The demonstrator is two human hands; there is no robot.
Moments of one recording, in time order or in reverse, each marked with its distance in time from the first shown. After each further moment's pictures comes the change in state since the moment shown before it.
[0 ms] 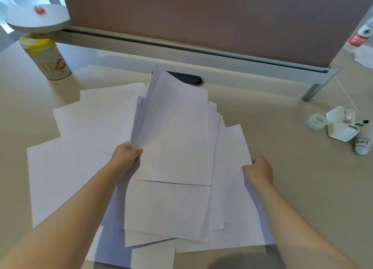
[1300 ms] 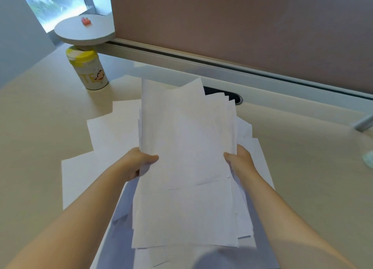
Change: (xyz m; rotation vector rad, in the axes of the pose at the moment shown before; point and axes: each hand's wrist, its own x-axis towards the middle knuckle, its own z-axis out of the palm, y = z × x) left_hand 0.062 0.017 -0.076 -0.115 -0.237 -0.230; right_hand -0.009 -0.137 0.084 0.540 -0.452 -0.146
